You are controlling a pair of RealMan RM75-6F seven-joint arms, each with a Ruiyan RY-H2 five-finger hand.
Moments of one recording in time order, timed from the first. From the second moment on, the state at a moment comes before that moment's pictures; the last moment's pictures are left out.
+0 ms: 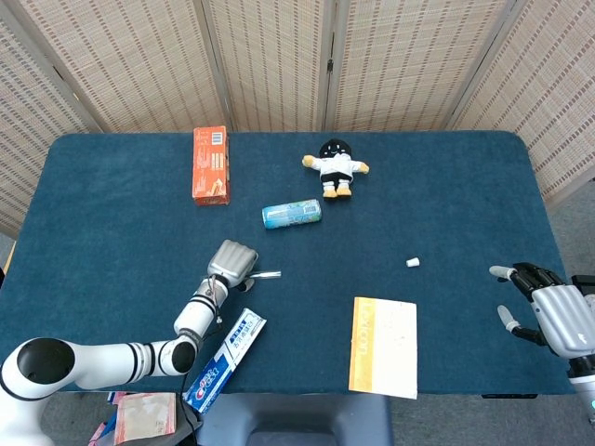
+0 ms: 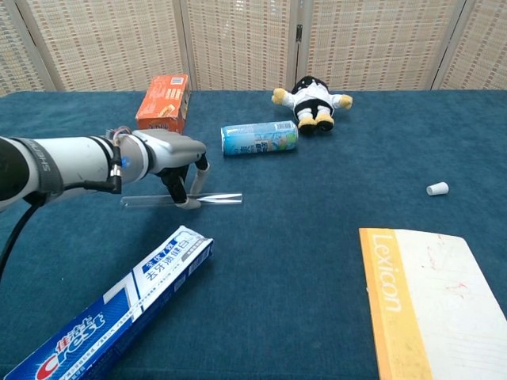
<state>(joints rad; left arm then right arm) -1.14 -1.68 -0.09 -1.31 0.48 0.84 0.79 0.15 -0.89 0.02 -1.71 -1.60 1.41 0.20</state>
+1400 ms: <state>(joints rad) -1.02 -1.43 -0.14 -1.53 0.75 0.83 0.48 0.18 -0.86 0.05 -1.77 -1.57 1.38 0.10</state>
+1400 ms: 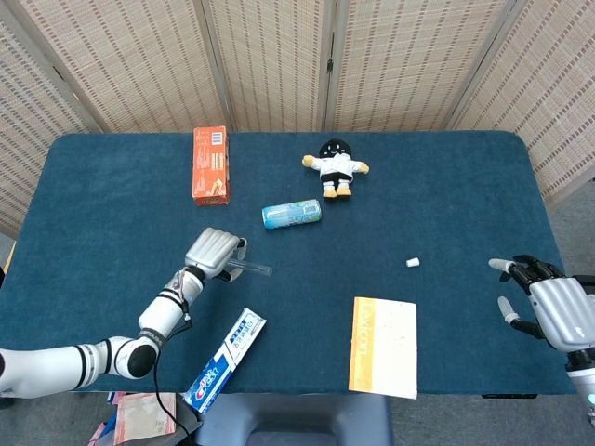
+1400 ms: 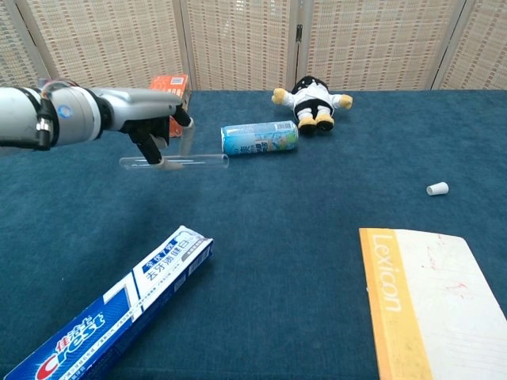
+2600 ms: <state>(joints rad) -0.98 -1.31 -0.12 -1.70 0.72 0.92 0.50 0.63 -1.05 0.09 -1.59 -1.00 0.65 -0.18</state>
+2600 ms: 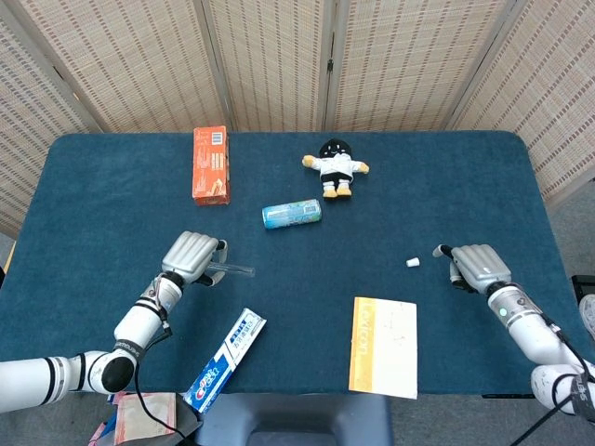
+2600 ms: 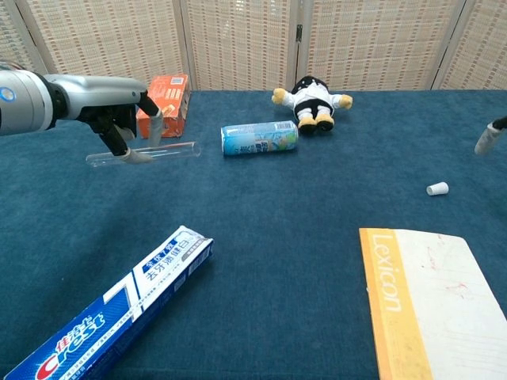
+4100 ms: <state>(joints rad) -0.97 -1.32 -0.10 -1.69 0.73 0.91 0.50 0.80 -1.21 -0.02 -1.49 -0.85 0.62 -0.30</state>
